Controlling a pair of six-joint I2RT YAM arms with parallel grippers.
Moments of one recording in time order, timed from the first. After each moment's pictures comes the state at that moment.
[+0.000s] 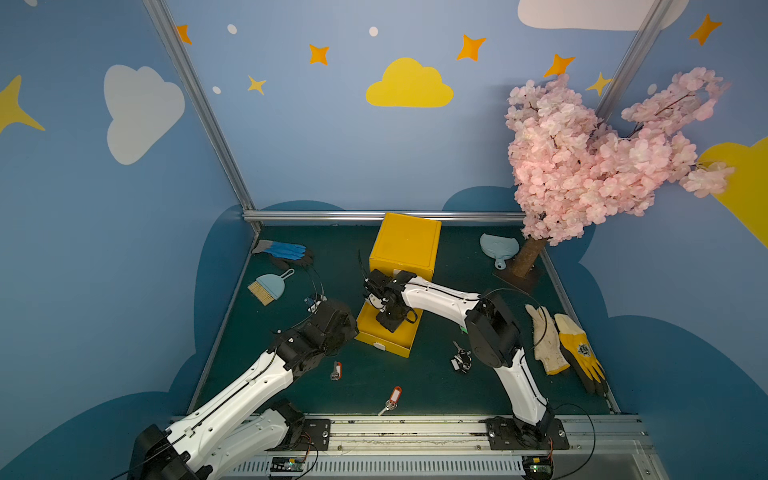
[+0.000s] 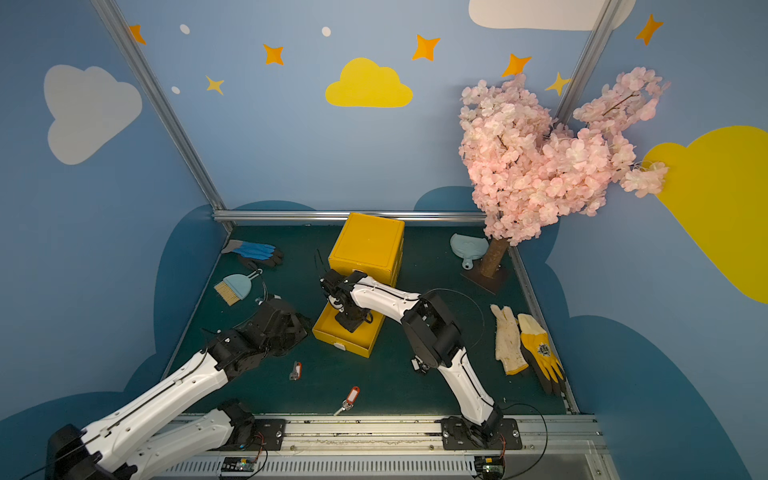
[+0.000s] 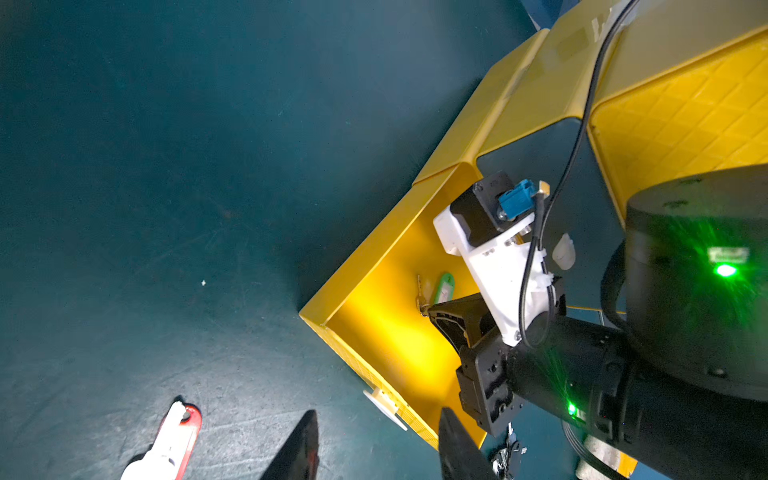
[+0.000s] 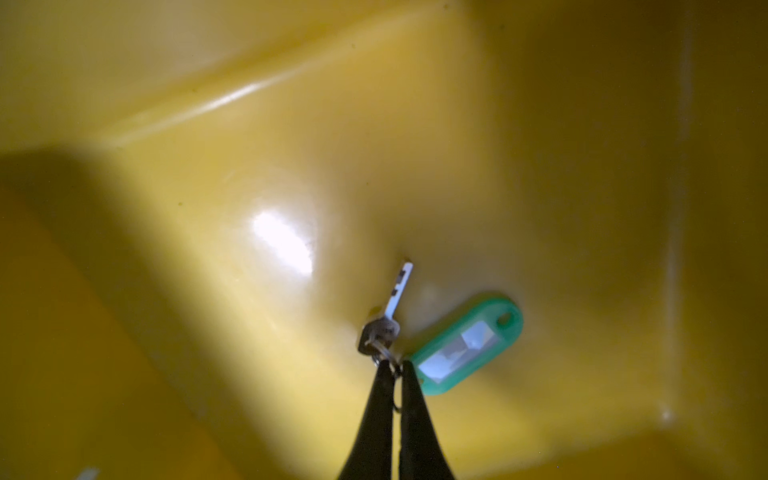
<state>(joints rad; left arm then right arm) -0.64 0.93 0.71 -0.63 -0.17 -1.15 0.94 2.22 1.80 -1.00 0.08 -0.01</state>
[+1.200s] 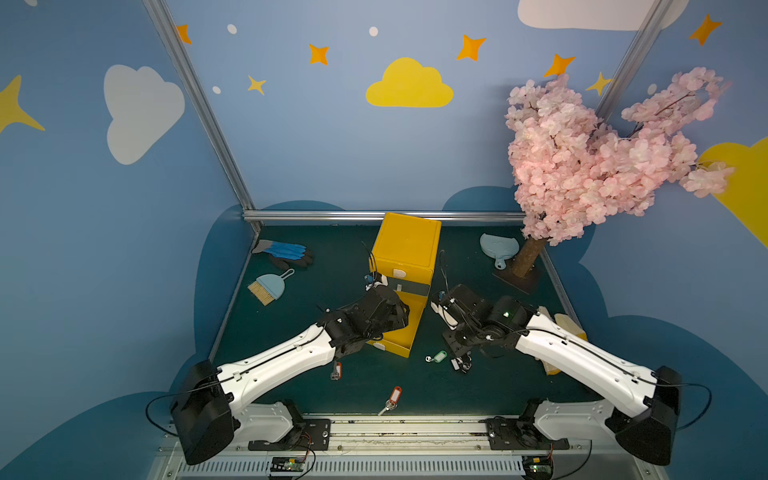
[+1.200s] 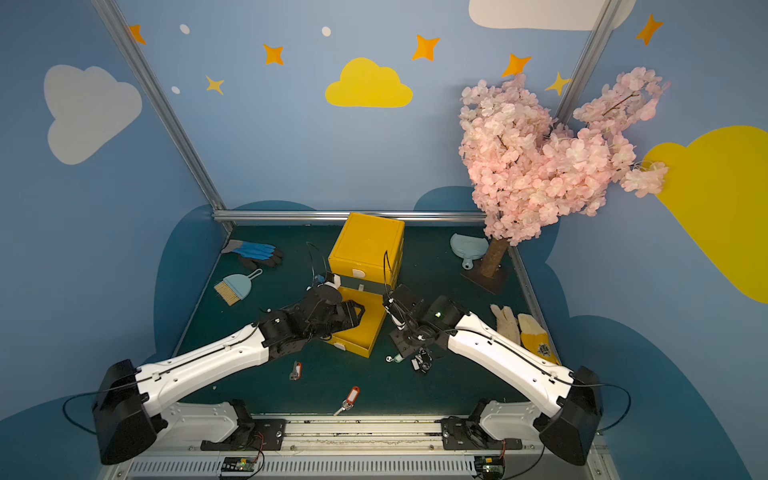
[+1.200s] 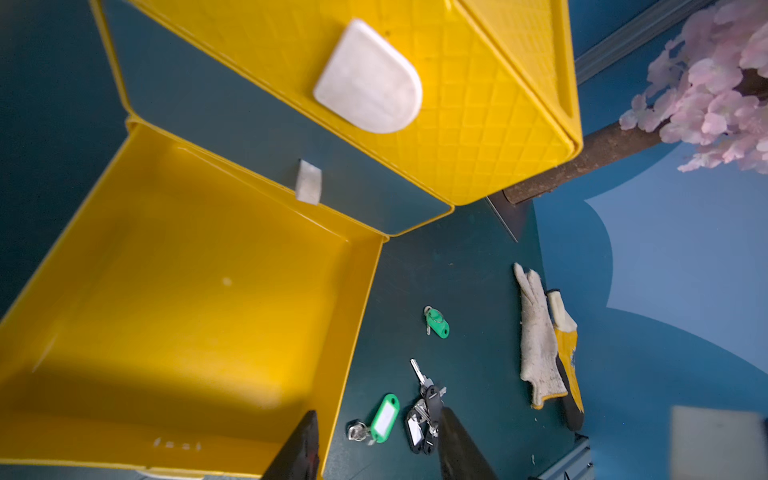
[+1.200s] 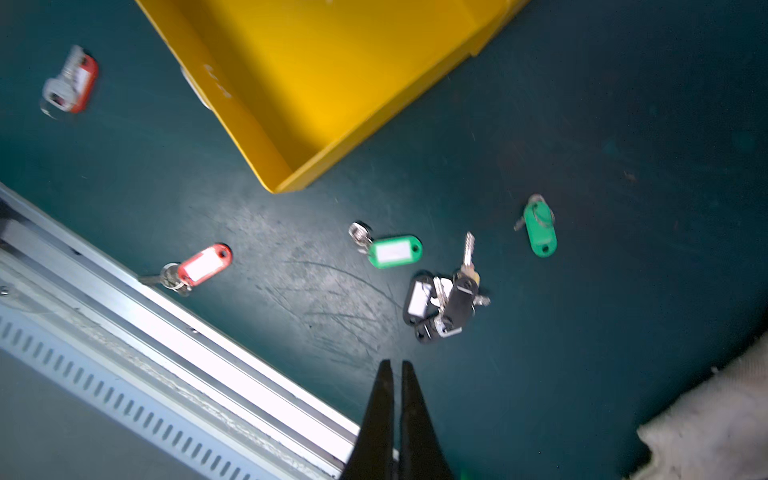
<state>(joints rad) -0.89 1.30 0.97 -0.35 -0.14 -0.96 0.92 1.23 1.10 -1.11 0.11 0.28</state>
